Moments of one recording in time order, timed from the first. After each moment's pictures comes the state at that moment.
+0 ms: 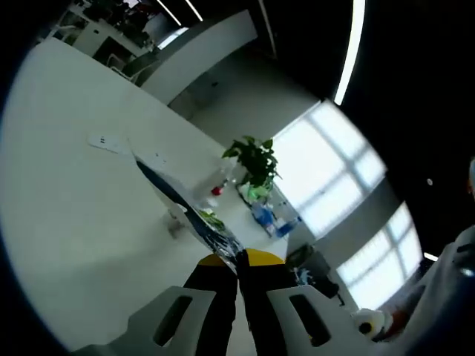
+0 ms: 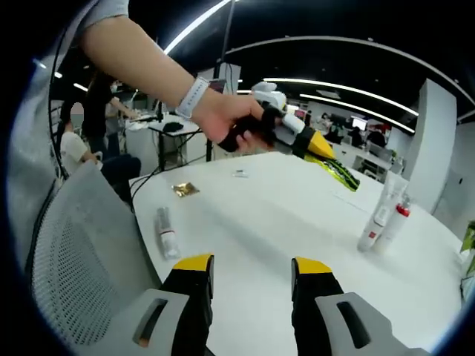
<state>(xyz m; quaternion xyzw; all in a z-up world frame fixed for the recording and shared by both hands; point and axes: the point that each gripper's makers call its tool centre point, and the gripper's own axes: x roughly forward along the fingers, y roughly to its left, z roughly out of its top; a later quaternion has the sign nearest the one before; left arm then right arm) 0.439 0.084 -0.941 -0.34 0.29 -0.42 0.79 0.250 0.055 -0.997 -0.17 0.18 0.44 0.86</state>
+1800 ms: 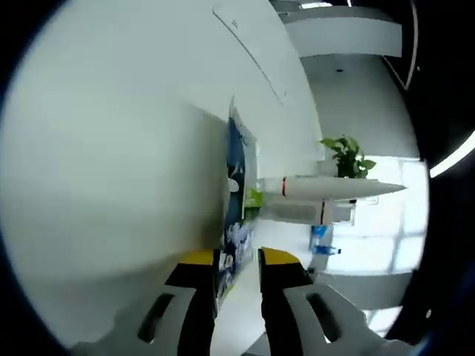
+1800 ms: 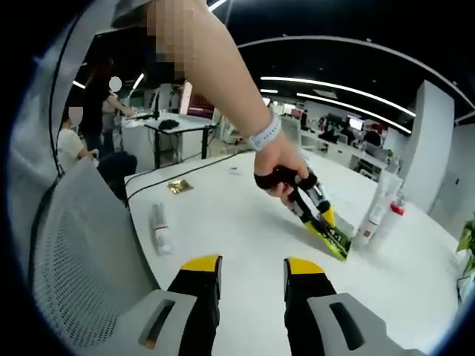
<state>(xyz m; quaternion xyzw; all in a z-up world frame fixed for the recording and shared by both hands) 0.487 0.058 -1.089 -0.46 0.54 -0.19 0.68 0.255 0.048 -0.999 -0.17 0.18 0.43 0.87</state>
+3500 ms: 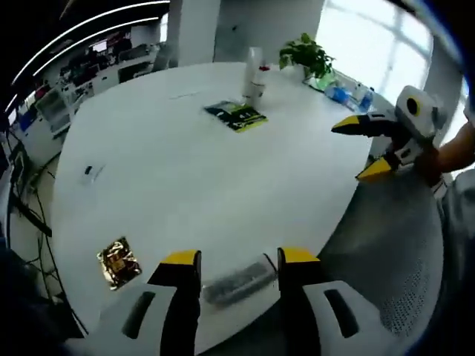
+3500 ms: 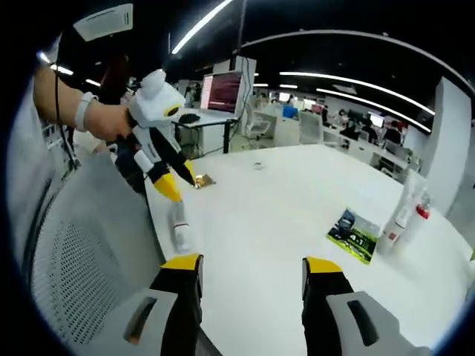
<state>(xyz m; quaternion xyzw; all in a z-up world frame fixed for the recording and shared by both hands) 0.208 0.239 -1.043 0.07 0.40 -0.24 0.88 0.234 0.076 -1.019 -0.18 0.22 0.50 0.82</state>
